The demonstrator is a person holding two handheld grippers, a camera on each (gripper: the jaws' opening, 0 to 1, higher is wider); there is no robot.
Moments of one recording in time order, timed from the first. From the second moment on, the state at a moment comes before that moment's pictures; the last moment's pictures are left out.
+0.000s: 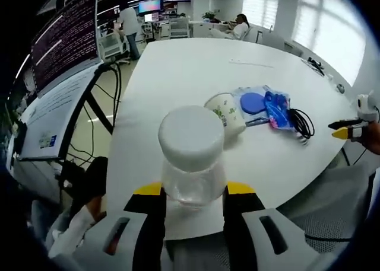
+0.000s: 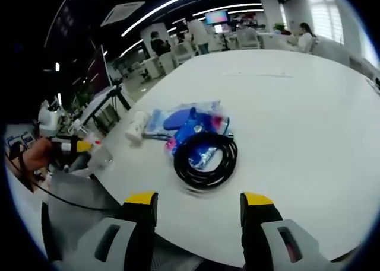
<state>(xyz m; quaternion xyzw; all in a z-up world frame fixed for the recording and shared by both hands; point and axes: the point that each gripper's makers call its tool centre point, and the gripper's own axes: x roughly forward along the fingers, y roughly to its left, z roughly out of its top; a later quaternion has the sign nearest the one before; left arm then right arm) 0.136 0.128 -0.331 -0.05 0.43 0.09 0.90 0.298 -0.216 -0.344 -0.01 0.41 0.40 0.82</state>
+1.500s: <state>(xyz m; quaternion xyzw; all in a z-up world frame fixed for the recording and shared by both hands) 0.165 0.128 -0.332 -0.11 0.33 0.11 0.93 0.305 -0.223 -0.344 -0.03 0.42 0.40 0.81</state>
